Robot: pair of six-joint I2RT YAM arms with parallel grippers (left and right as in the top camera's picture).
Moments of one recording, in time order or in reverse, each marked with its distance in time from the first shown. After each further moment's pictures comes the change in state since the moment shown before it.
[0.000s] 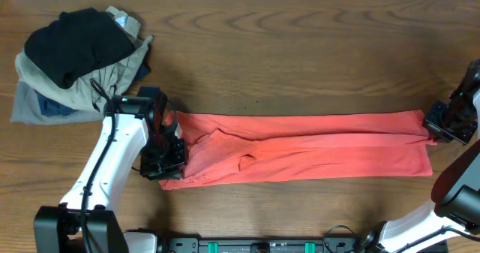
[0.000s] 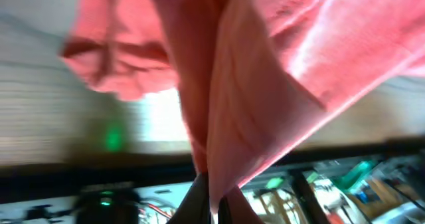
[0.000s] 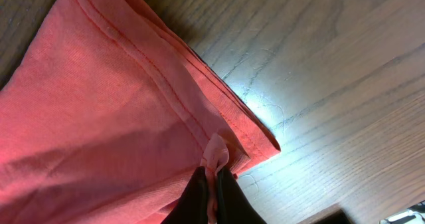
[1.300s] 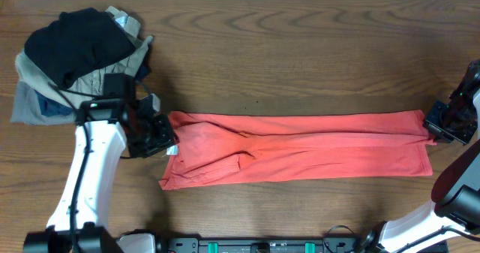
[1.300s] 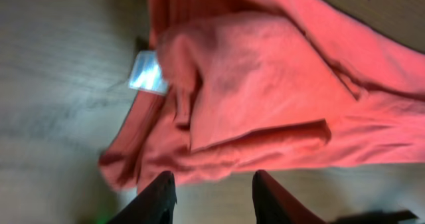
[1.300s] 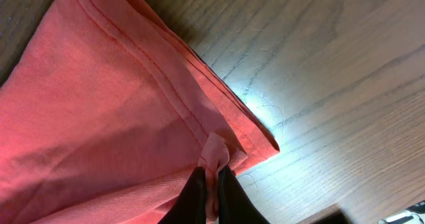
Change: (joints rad) left arm 0.140 -0.060 0.014 0.268 0.058 -0.021; right arm 0.000 0.000 0.000 0.000 0.001 -0.007
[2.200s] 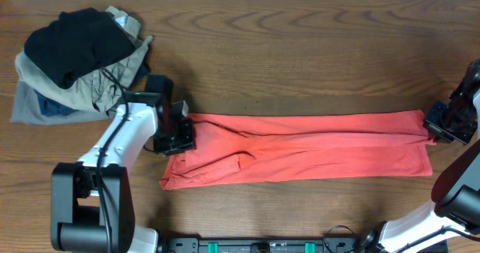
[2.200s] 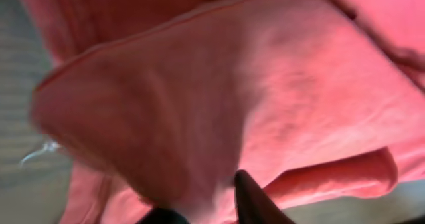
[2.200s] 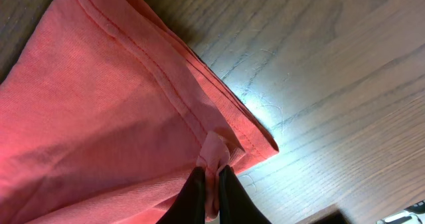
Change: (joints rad) left arm -0.166 0.236 -0.036 0.160 -0.042 -0.005; right arm 0.000 0.000 0.000 0.000 0.002 -0.003
